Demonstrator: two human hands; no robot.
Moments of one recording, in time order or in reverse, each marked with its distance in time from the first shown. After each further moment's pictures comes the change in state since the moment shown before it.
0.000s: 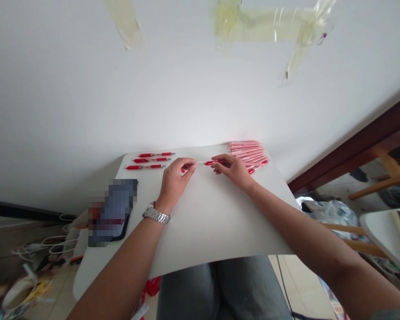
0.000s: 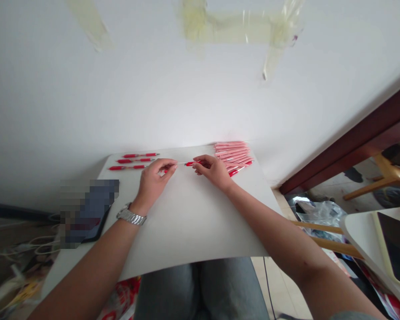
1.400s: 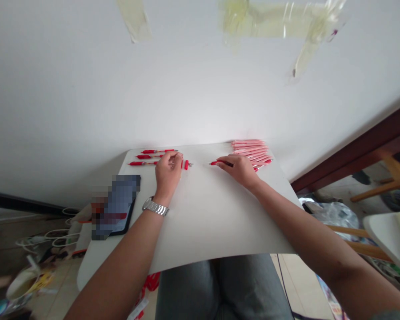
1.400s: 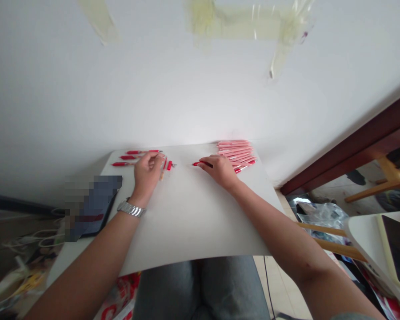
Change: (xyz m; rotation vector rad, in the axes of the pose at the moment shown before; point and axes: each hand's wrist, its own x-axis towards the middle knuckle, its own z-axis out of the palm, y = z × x) left_hand 0.006 -0.026 -0.005 -0.115 0.259 -0.318; right_hand 0.002 0.002 -0.017 -0.622 0.005 -0.318
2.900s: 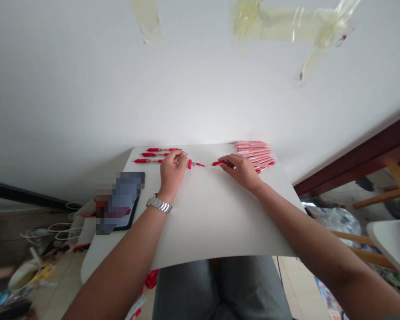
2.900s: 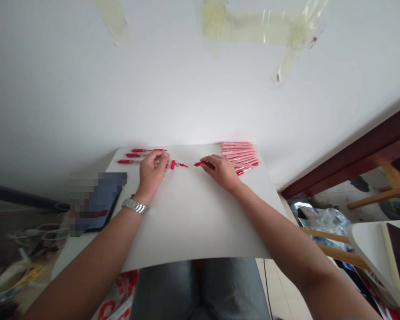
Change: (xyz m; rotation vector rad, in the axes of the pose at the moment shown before) left_hand 0.000 0.002 0.002 -0.028 -0.009 -0.015; right_hand 0.000 -0.001 0.003 -0.033 0.008 -0.108
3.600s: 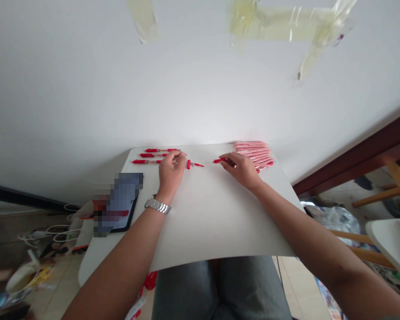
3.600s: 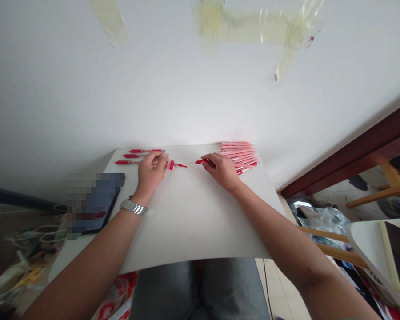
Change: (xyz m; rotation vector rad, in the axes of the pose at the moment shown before) left_hand 0.000 -0.001 -0.001 0.001 -0.016 0.007; right_hand 0.001 0.000 -0.003 0.009 0.060 0.025
